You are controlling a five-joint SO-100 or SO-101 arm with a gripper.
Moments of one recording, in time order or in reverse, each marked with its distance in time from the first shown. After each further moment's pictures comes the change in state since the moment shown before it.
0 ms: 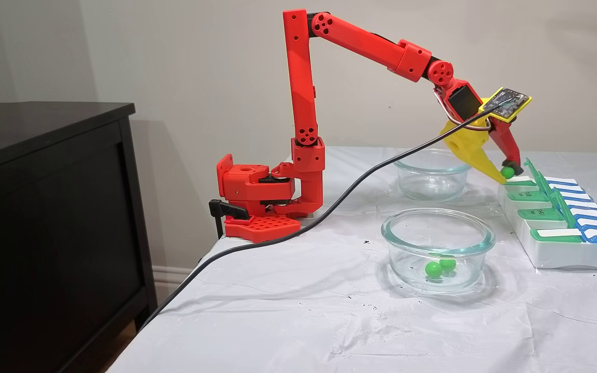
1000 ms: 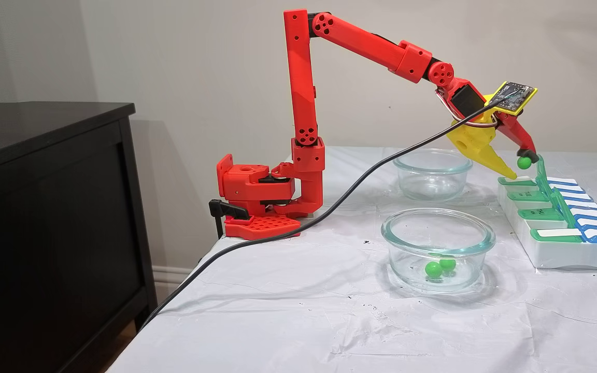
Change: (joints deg) arm 0.7 -0.4 0.0 -3.5 -3.5
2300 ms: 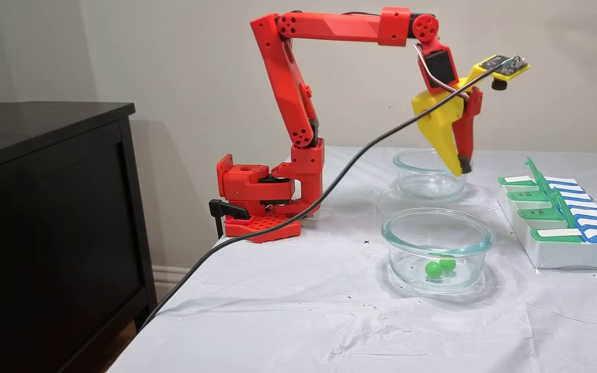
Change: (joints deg) arm 15.8 18.6 -6.6 49.8 -32.3
